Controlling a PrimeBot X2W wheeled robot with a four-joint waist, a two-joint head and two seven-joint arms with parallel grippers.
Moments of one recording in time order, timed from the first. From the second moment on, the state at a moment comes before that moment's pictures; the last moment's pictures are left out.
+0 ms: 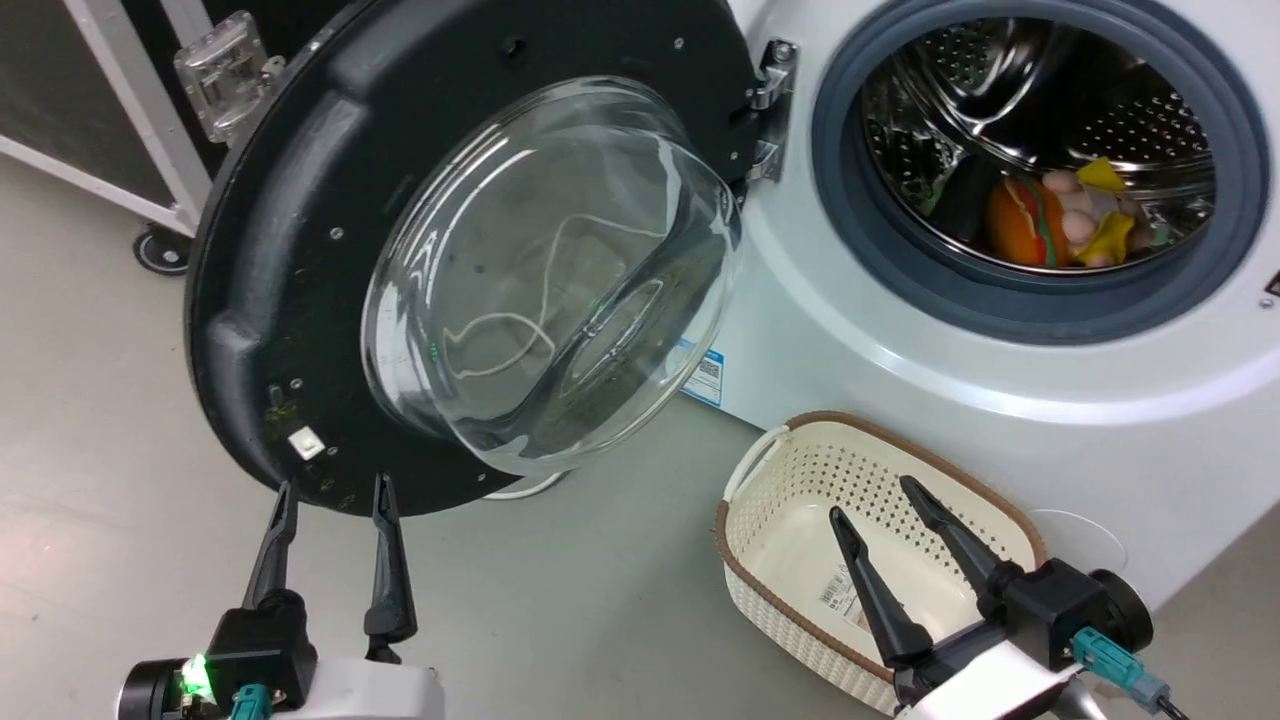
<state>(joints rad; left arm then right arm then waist) 0.06 0.05 -0.02 -0.12 -0.03 0.10 -0.17 -0.05 -0.09 0.22 0.07 0.12 0.13 -0.17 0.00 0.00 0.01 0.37</state>
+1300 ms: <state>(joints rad) -0.59 0.26 0.50 0.26 -1.10 0.15 0.47 -0.04 -0.14 0.18 0.00 0.12 0.13 -0.25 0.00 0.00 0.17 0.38</state>
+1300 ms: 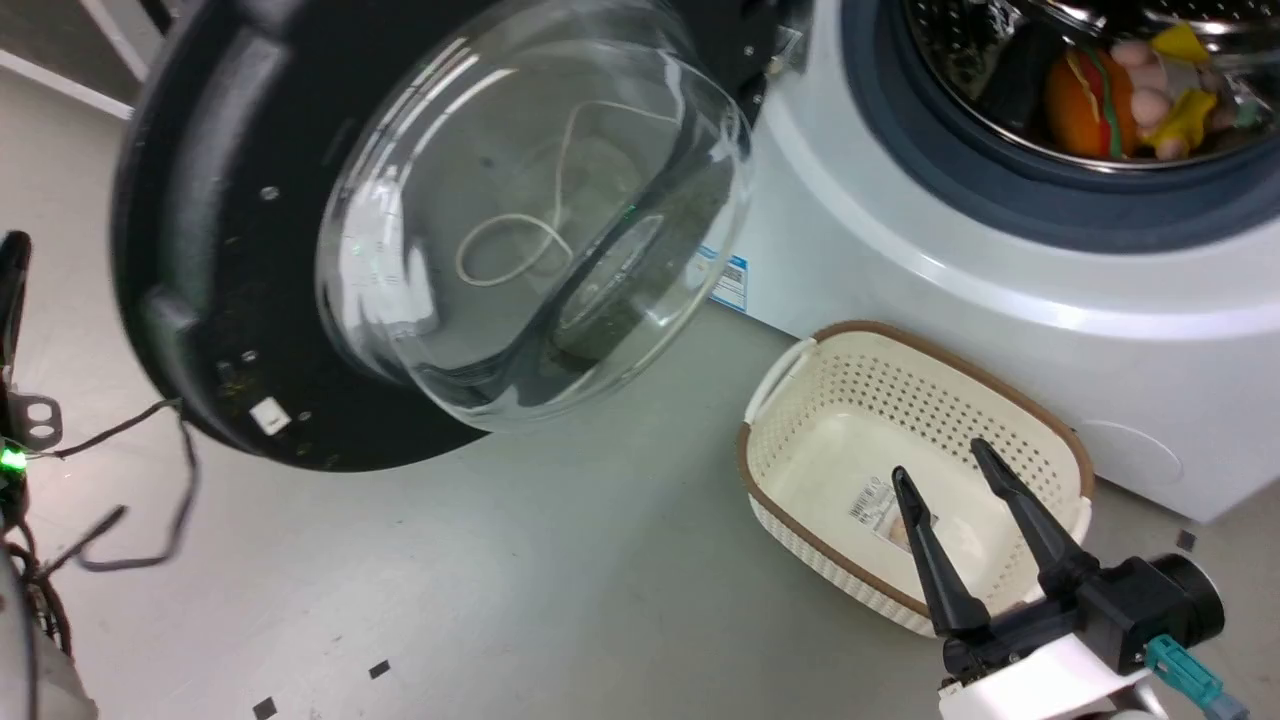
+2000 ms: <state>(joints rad) -0.34 0.12 0.40 0.09 -1.44 0.08 1.03 -0.04 -0.12 0.12 0.02 0.10 0.13 -0.26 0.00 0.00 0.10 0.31</state>
